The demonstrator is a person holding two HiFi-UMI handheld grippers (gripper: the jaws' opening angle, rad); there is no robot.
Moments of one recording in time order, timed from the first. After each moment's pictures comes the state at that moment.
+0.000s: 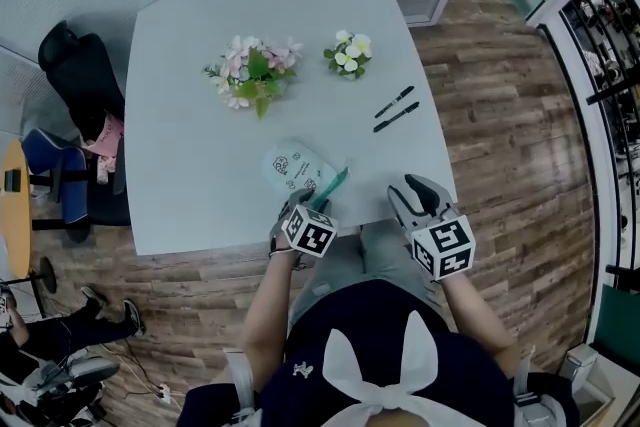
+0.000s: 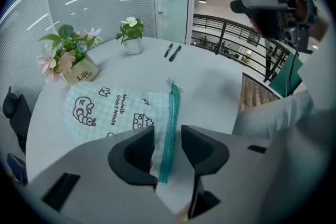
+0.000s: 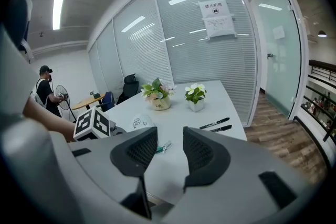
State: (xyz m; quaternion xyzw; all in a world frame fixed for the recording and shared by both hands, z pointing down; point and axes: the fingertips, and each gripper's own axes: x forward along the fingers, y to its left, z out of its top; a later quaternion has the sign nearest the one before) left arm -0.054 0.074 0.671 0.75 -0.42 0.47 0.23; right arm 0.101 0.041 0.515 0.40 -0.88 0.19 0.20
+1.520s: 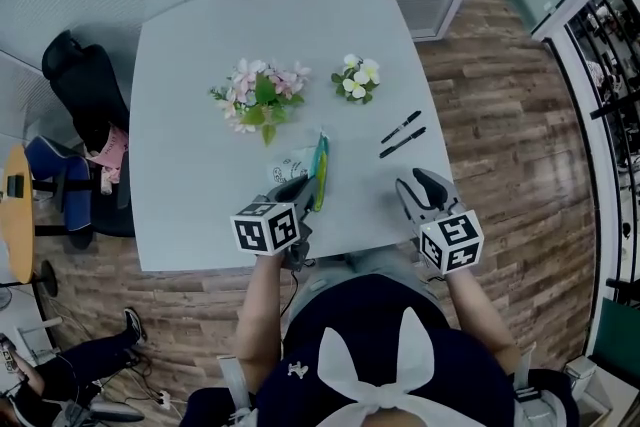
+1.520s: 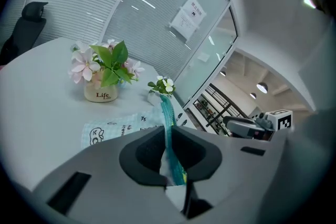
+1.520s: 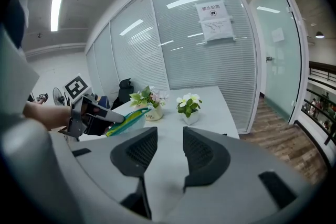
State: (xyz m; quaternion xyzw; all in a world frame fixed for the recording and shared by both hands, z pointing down) left arm -0.086 -0.019 0.531 0.77 -0.48 0.11 0.40; right arm 0.100 -0.029 0.503 0.41 -0.88 0.18 0.18
